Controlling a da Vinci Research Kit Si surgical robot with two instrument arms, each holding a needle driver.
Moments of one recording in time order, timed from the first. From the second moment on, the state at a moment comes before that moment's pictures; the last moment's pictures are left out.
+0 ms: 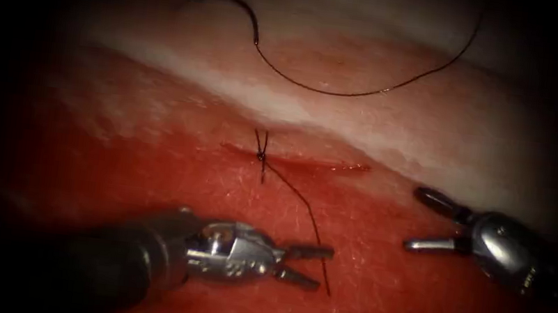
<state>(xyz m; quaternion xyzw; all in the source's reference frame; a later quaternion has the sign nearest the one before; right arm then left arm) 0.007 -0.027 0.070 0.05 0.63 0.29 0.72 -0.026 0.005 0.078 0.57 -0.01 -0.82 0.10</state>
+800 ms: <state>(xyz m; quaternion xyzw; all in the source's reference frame) 0.008 -0.027 0.070 0.06 0.63 0.28 0.72 -0.027 0.005 0.078 0.60 0.00 -0.80 0.10</state>
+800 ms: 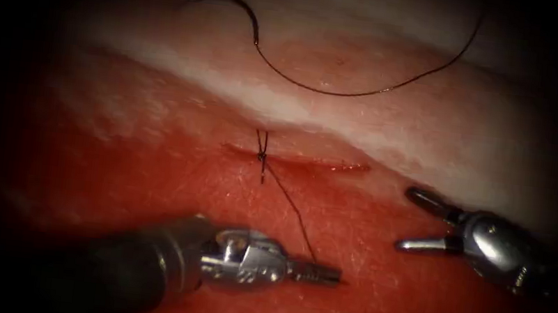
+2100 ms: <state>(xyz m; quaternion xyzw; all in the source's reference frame) 0.025 -0.025 0.075 0.02 0.66 0.07 0.75 -0.016 0.011 0.069 0.63 0.01 -0.77 0.02</state>
